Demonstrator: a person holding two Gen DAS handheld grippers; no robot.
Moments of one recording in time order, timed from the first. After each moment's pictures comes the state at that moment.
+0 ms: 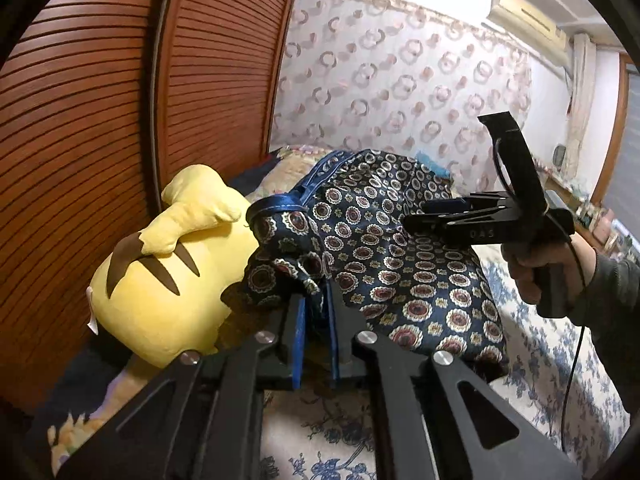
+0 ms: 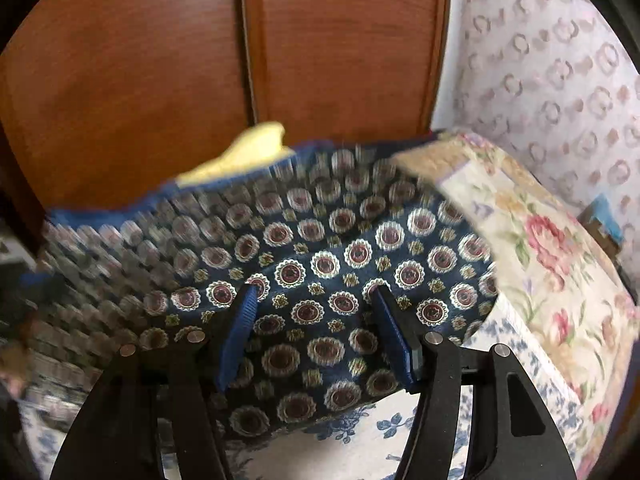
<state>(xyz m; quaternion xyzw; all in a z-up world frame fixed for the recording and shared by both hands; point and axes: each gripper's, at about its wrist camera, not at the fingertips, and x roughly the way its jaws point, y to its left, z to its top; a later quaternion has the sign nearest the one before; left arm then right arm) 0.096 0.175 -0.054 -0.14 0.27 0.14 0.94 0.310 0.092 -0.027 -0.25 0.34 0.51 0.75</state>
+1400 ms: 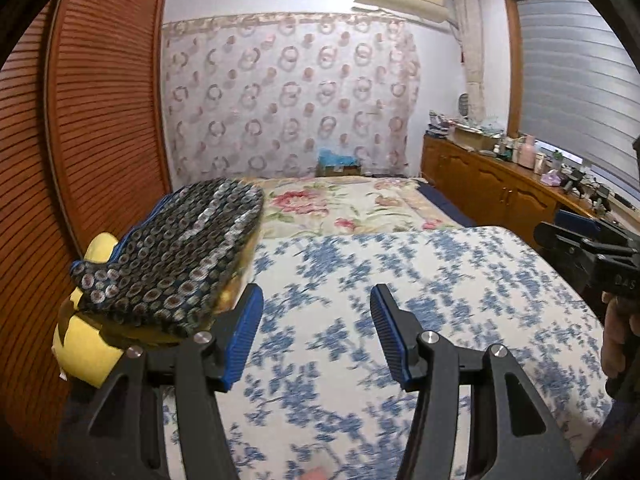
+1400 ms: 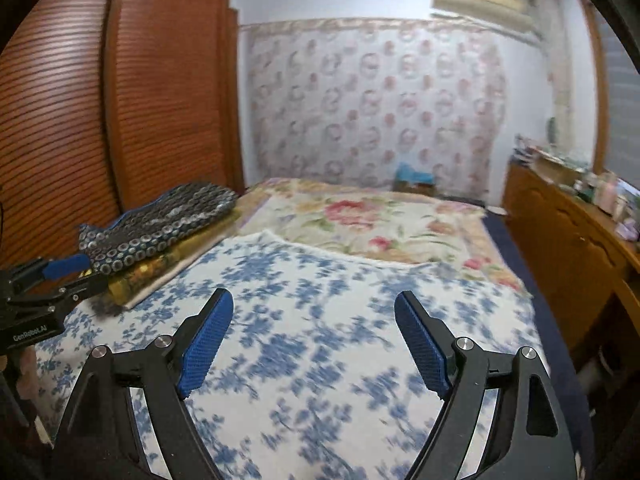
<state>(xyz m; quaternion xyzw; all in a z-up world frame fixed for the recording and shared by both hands) 0.063 -0.022 0.002 -0.02 0.24 0.00 0.97 0.106 -0.259 0.058 -0.06 0.24 0.22 0.94</state>
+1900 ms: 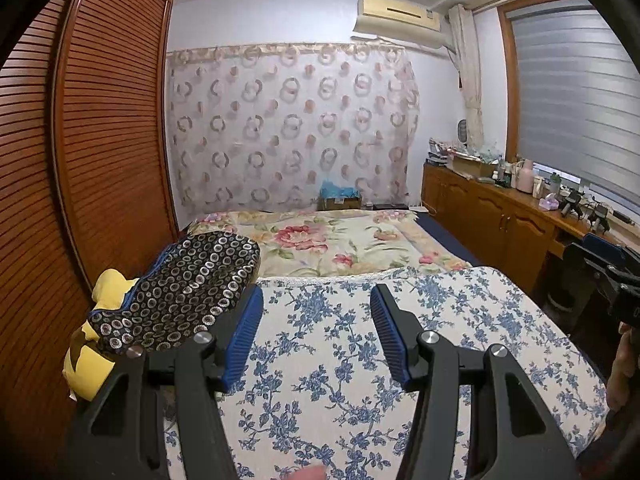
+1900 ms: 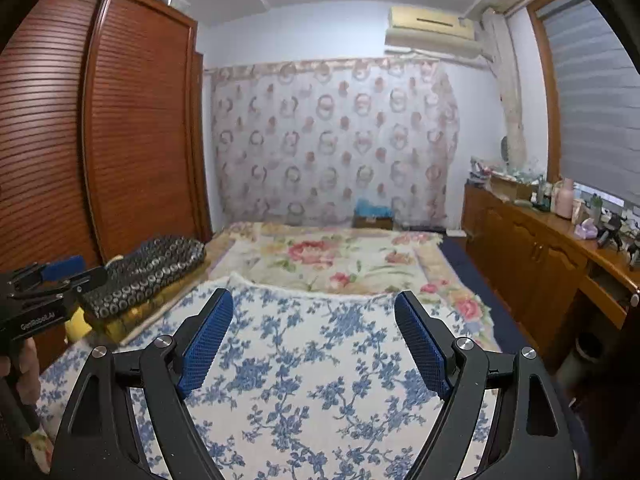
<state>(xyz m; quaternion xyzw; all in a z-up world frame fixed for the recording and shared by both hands) 0.051 -0.037 0.057 -0.01 0.20 0.01 0.98 0.062 -0.297 0.107 -0.03 0.17 0.16 0.97</state>
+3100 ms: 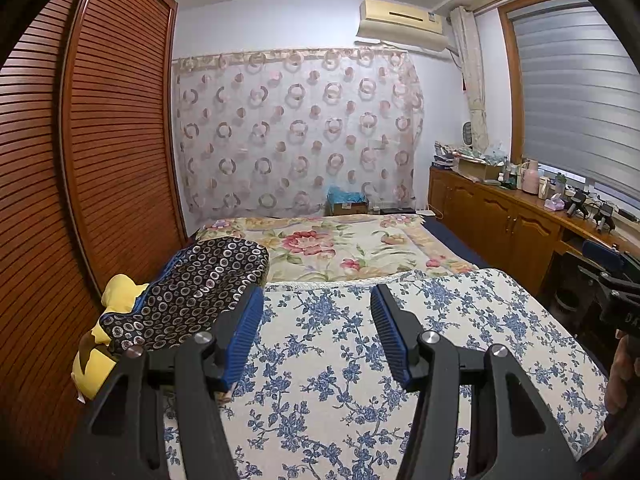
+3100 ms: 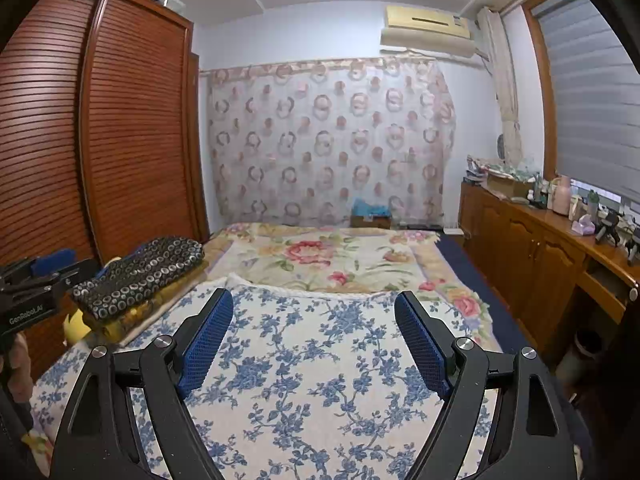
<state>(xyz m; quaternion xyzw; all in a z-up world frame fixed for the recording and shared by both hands) 0.043 -0.039 0.060 -0.01 0.19 0.03 0.98 0.061 -0.298 0.106 -0.03 0.17 0.16 0.97</state>
